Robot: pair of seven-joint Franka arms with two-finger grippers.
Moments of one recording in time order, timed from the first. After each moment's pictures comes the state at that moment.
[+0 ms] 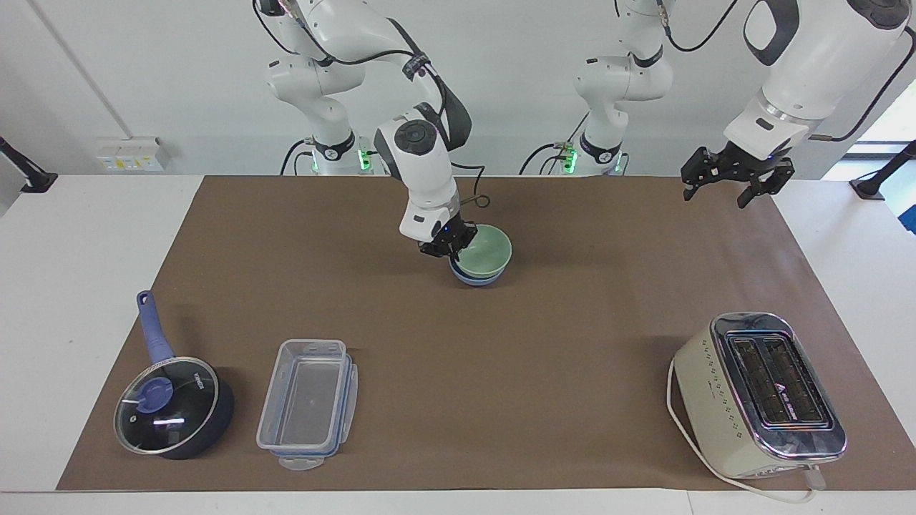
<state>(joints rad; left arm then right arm) -0.10 0.00 0.03 -1.58 -0.02 1.53 0.16 0.34 0.20 0.23 -2.02 0.14 2.31 0.20</state>
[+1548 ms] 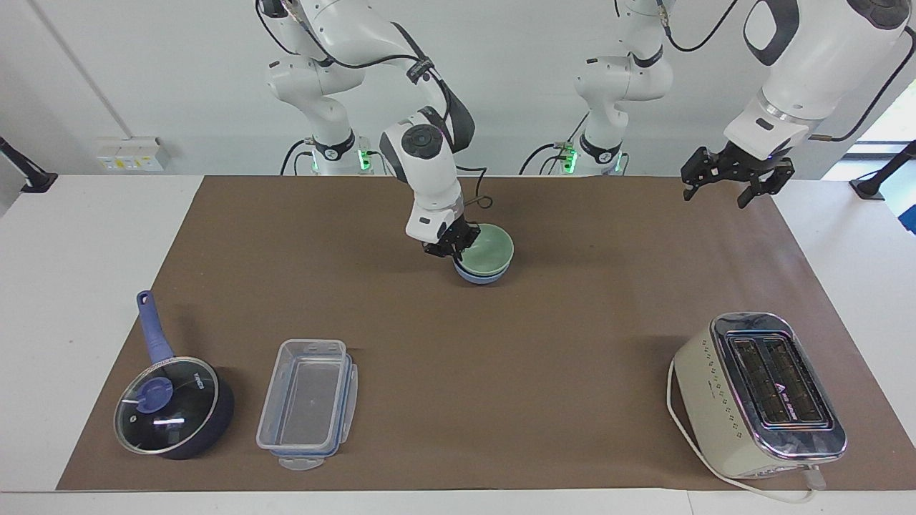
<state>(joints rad) -0.10 0.00 0.03 -1.58 -0.02 1.53 0.16 0.36 0.21 0.23 -2.05 0.14 2.33 0.20</state>
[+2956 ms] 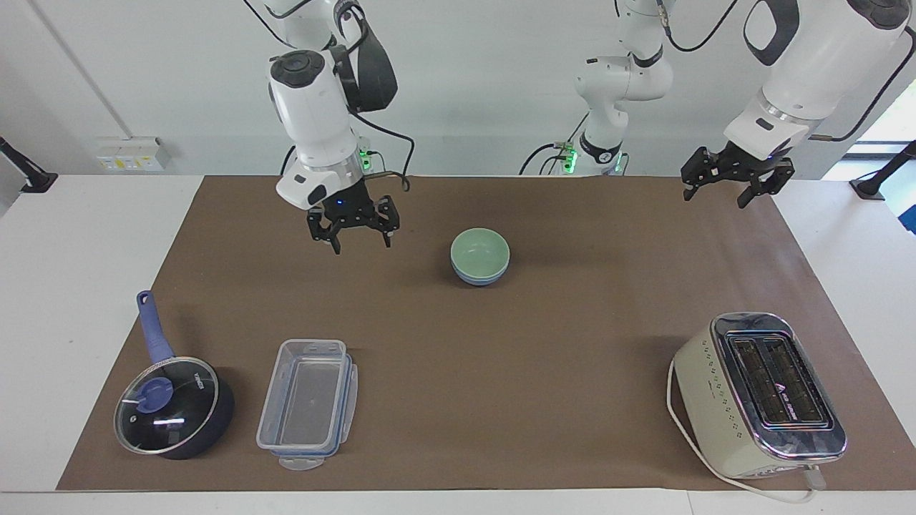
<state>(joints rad) -0.10 0.00 0.03 -1.58 -0.02 1.53 0.16 0.05 0.02 0.21 -1.81 0.05 1.96 0.19</state>
